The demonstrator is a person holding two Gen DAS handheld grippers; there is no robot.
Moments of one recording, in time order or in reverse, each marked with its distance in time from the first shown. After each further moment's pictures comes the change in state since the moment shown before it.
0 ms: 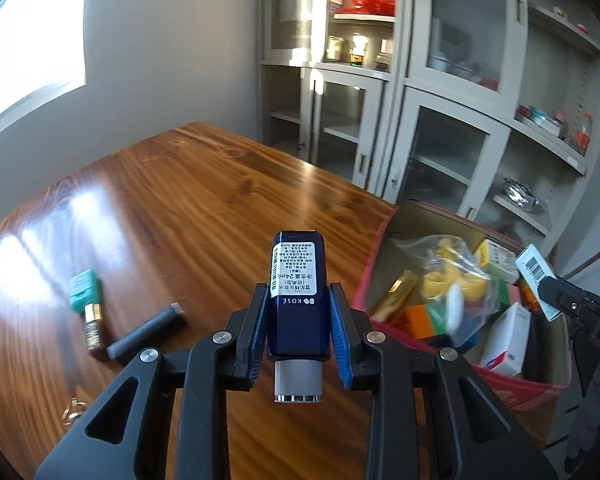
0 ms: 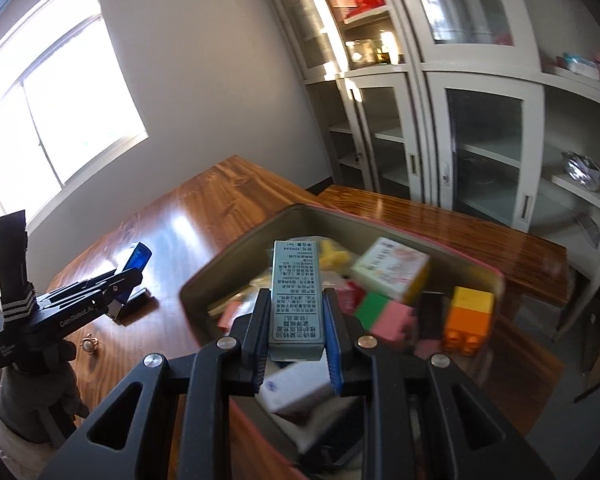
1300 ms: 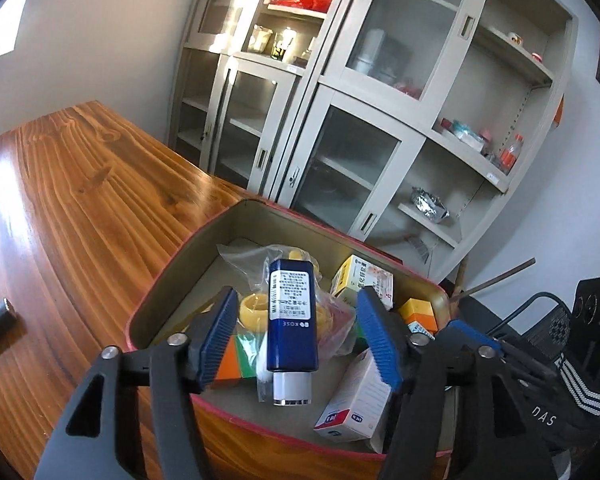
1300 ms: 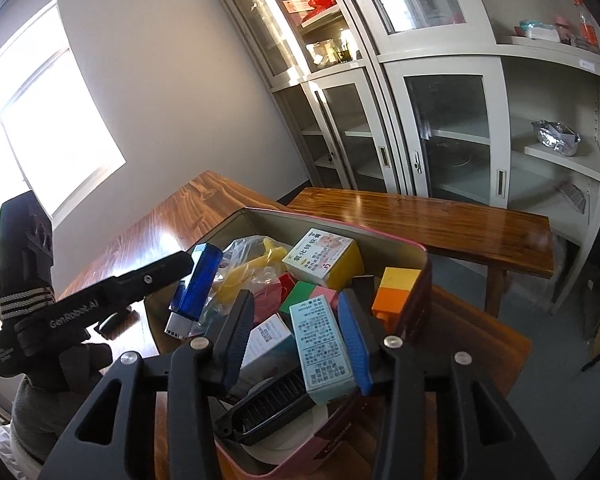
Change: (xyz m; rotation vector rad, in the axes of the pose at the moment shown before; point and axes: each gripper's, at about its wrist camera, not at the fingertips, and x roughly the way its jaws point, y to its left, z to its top) left arm 0.026 -0.084 0.010 -0.086 0.018 -0.352; right arm -0.017 -0.038 -0.010 0.107 -0.026 -0.017
